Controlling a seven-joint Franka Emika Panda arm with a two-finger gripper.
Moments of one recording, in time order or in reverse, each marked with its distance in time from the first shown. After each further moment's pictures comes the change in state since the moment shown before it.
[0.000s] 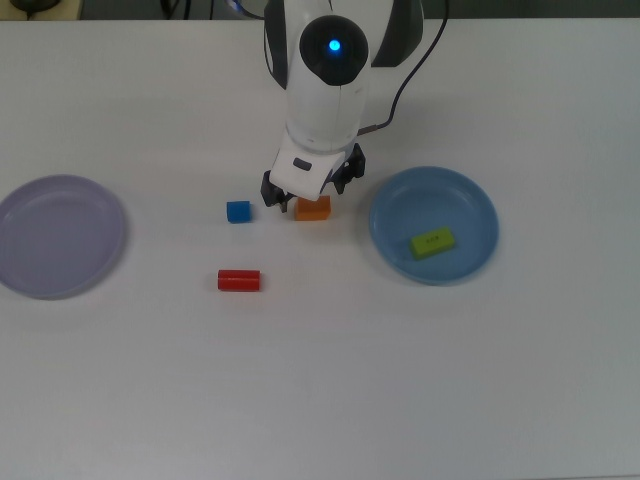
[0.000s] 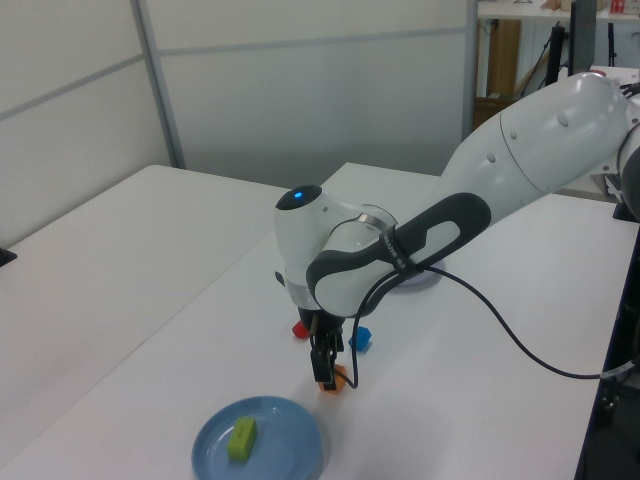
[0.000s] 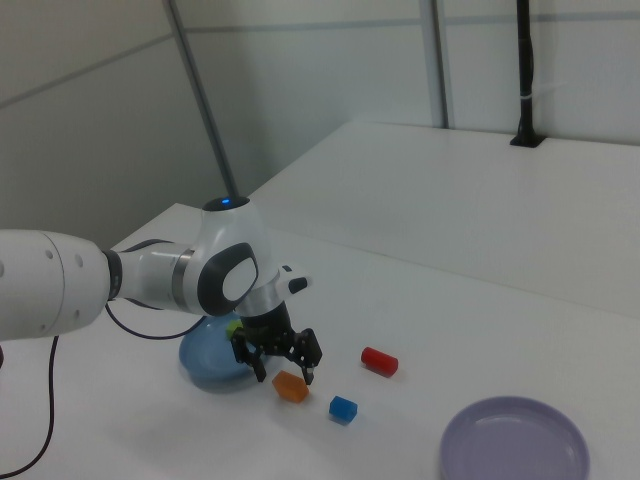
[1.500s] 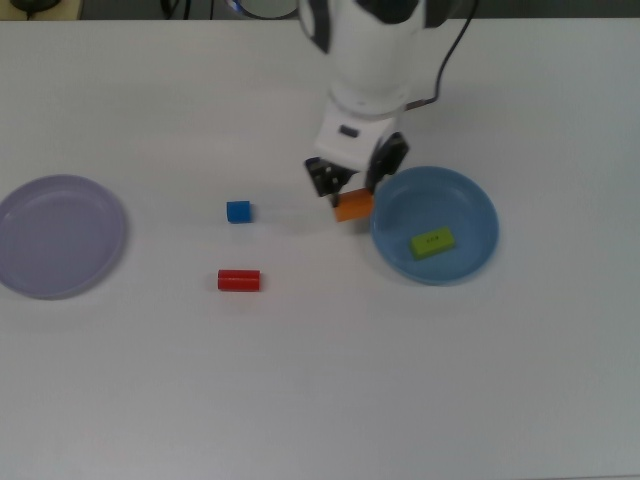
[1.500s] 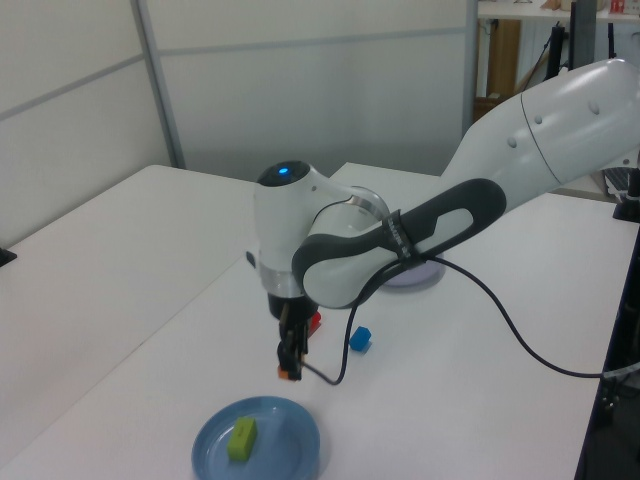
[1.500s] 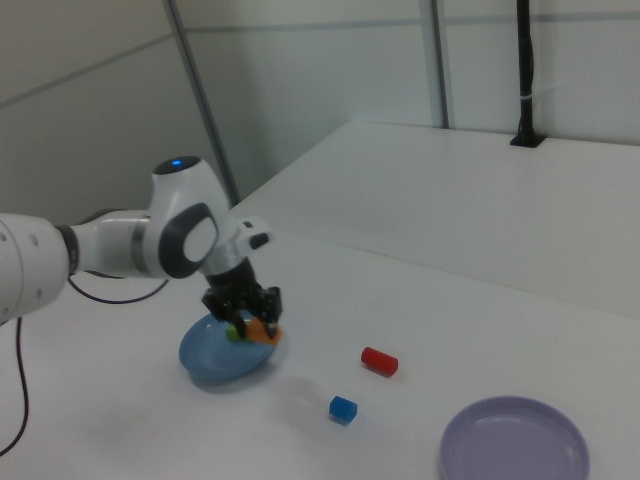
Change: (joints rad) arm 0.073 -0.059 0.035 0.069 -0.002 -0.002 0.102
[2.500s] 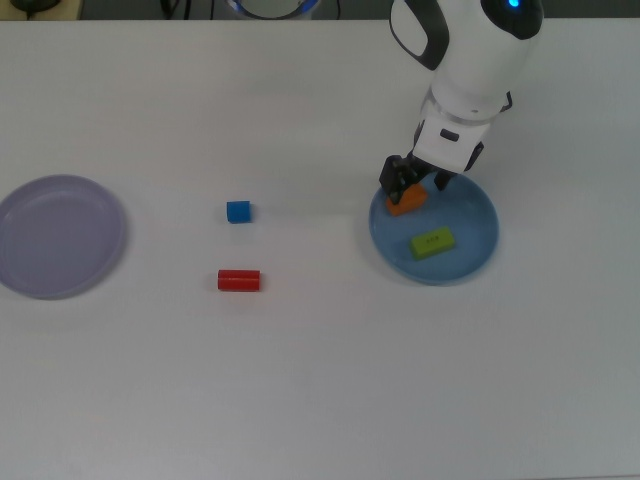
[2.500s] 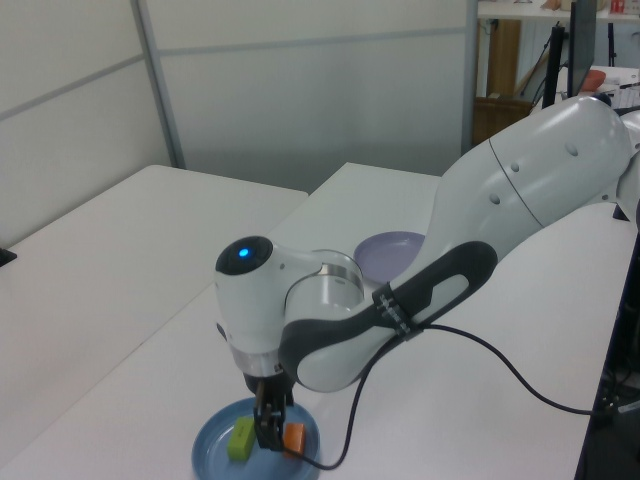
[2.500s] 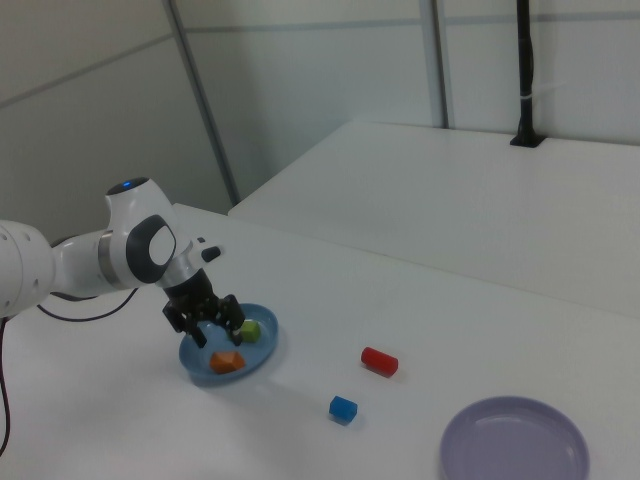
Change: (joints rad) arm 0.122 0.095 0.039 0.040 -0.119 -0.002 0.215
